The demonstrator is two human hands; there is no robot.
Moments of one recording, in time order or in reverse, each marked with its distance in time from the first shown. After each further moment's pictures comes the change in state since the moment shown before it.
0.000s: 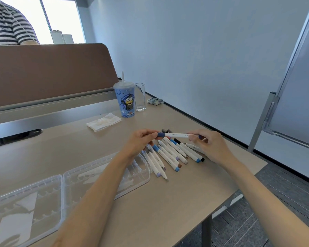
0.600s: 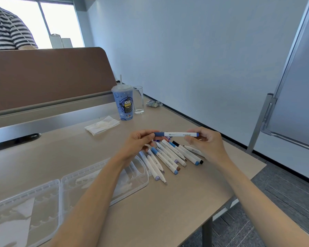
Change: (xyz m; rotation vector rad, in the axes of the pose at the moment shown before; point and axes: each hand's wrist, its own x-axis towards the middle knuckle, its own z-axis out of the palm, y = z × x) left_hand -0.001 0.003 -0.006 -0.168 -0.115 0.078; right_hand -0.003 -0.015 0.006 0.408 0.141 0.104
